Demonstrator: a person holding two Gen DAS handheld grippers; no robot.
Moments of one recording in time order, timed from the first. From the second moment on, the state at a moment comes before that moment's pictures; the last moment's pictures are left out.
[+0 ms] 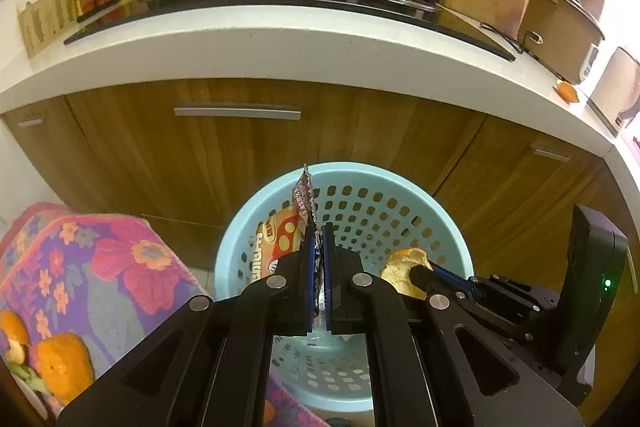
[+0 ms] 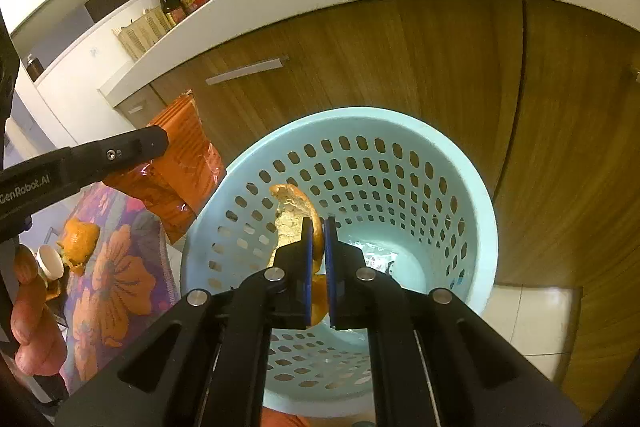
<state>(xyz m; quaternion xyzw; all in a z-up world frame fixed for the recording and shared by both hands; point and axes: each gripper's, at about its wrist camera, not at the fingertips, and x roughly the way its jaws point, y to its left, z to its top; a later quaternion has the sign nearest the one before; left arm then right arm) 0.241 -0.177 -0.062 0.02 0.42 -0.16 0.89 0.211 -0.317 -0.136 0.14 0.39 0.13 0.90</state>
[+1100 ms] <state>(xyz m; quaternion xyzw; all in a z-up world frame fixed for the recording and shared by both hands) 0.256 -0.166 -0.076 -0.03 0.46 -0.19 0.87 0.221 -0.311 -0.156 0.13 0.44 0.13 0.88</state>
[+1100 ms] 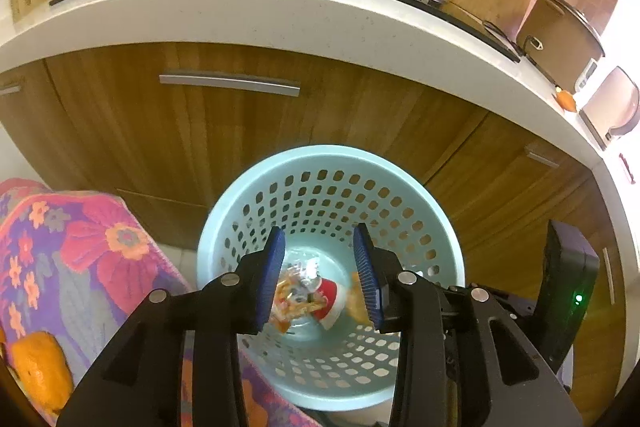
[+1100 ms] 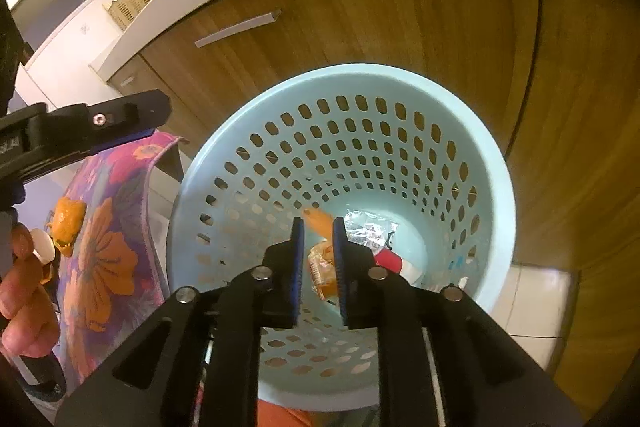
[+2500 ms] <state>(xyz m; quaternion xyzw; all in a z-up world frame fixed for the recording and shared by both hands) 0.005 0.113 0.041 -0.14 0.26 0.01 0.96 0.112 -0.083 -0.056 0.03 0.34 0.34 0.87</state>
